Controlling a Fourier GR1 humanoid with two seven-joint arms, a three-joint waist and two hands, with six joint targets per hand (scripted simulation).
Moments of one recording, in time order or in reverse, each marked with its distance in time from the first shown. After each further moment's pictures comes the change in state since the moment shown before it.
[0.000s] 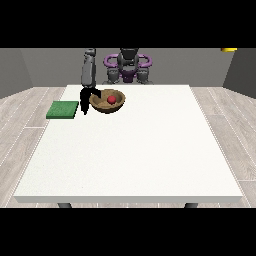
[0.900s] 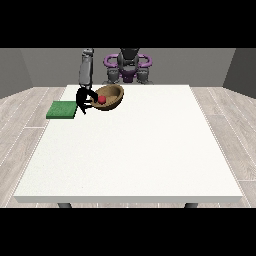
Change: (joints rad) left arm 0.015 0.063 0.057 0.020 0.072 -0.058 -0.014; right arm 0.046 -0.065 0.036 -0.062 0.077 -0.232 0.087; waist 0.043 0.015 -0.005
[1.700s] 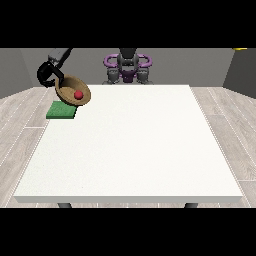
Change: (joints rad) left arm 0.147 0.087 0.071 0.206 -0.044 -0.036 -0.119; right arm -0.113 -0.352 0.079 -0.114 0.093 0.081 0.619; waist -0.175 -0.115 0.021
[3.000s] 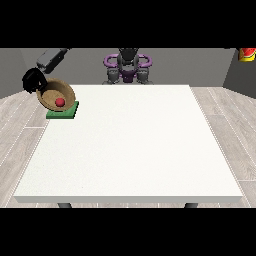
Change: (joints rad) left arm -0.011 0.073 0.014 0.021 0.058 -0.048 -0.124; right arm -0.082 -0.125 -0.233 0.156 -0.129 0.083 -0.104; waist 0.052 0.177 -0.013
